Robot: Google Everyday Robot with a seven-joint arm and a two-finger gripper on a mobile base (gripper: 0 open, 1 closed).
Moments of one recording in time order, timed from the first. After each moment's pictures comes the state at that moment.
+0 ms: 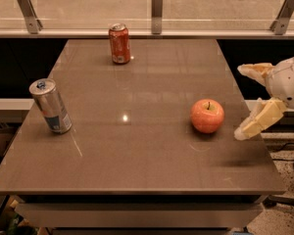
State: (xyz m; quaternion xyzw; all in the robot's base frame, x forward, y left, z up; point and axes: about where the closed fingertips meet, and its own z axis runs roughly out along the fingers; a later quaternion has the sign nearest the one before) arm 0.484 -0.211 0.887 -0.56 0.72 0.18 0.36
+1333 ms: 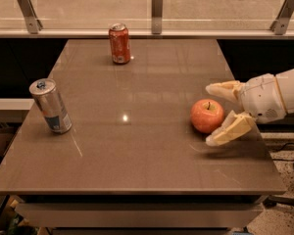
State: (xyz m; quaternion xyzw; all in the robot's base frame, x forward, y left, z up) arm 0.480 -0.160 0.851 -0.59 0.68 0.24 0.38
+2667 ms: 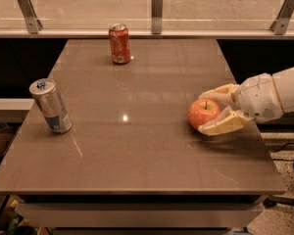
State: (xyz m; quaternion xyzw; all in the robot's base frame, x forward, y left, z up) arm 0.479 -0.153 0.851 -0.59 0.67 0.24 0.38
